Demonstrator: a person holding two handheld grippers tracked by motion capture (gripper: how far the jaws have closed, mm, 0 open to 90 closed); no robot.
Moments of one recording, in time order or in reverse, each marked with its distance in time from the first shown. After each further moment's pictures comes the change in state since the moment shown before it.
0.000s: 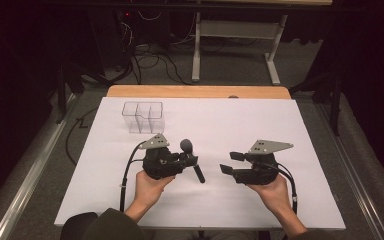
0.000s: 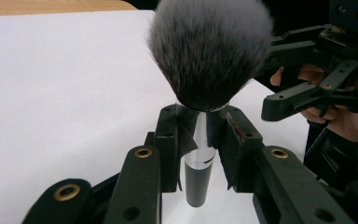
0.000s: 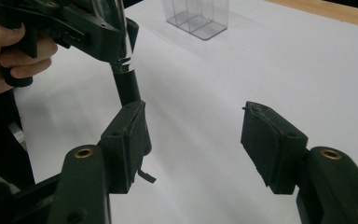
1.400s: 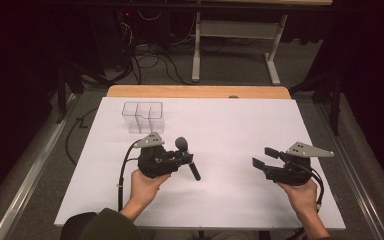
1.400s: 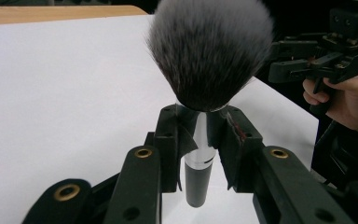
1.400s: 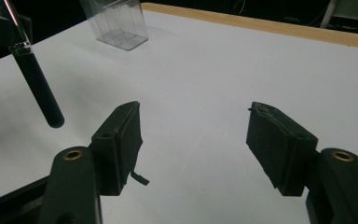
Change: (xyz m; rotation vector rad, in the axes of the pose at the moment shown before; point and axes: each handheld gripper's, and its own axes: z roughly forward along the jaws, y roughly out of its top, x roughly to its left) left arm 0.004 0.003 -0.012 -0.009 0.036 0.008; right arm -0.046 -0.039 -0.051 -0.110 -0.194 0.097
